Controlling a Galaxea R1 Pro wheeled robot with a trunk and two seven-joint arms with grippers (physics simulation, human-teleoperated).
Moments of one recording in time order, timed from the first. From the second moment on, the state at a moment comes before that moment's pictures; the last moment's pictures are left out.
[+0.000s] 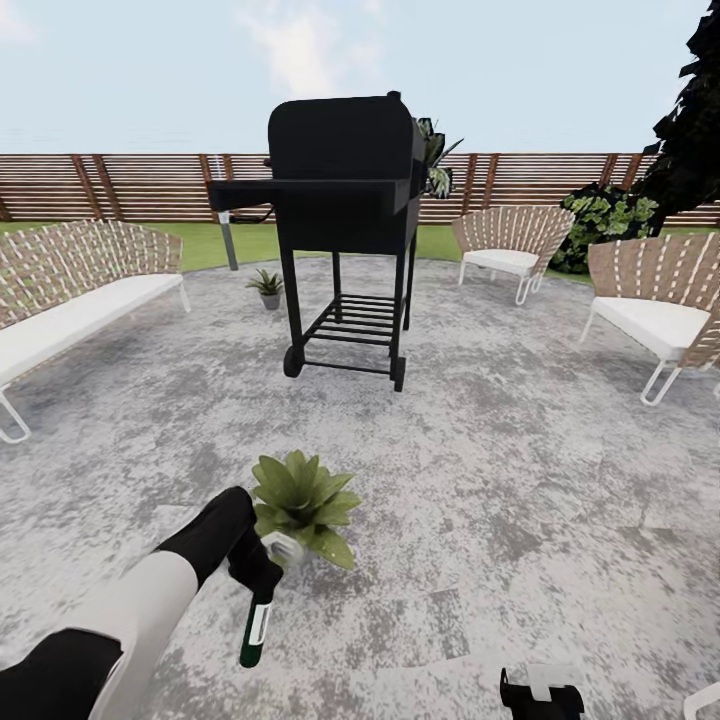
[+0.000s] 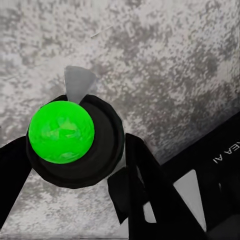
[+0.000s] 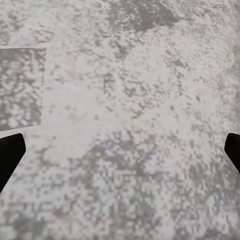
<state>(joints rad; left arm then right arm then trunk) -0.86 0.01 -0.20 -0.49 -0.79 0.99 -1.12 -0.44 -0.04 0.02 -0.03 0.10 -0.49 -0.32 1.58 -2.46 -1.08</state>
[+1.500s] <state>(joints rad) -0.83 0.04 -0.20 -0.52 -0.79 1.00 -1.01 -0.44 -0.05 0.02 -0.03 0.11 -0.49 -0.32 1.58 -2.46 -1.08</state>
